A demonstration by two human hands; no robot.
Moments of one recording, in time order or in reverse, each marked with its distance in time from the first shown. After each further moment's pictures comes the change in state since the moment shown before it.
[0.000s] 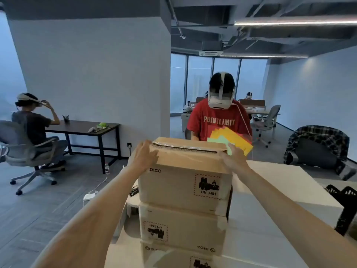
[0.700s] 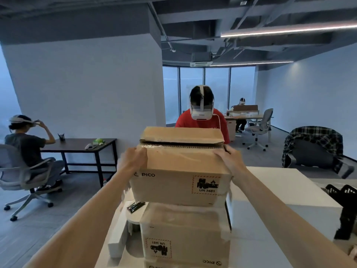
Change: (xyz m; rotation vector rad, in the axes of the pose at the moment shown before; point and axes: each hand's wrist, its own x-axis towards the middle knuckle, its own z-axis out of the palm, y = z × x) left_hand -0.002 0.022 -0.050 -0.218 0.084 -0.213; right_hand -0.025 -0.039 -0.018 0.582 -0.003 0.025
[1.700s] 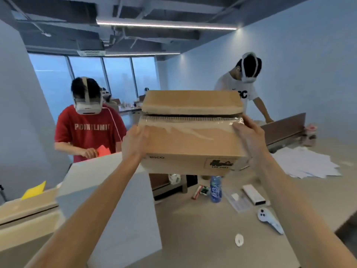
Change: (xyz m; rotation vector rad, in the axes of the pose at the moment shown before) left_hand -0.319 0.326 0.273 -0.364 -0.311 0.483; right_hand -0.195 -0.015 -0.524 0.194 0.638 -0.168
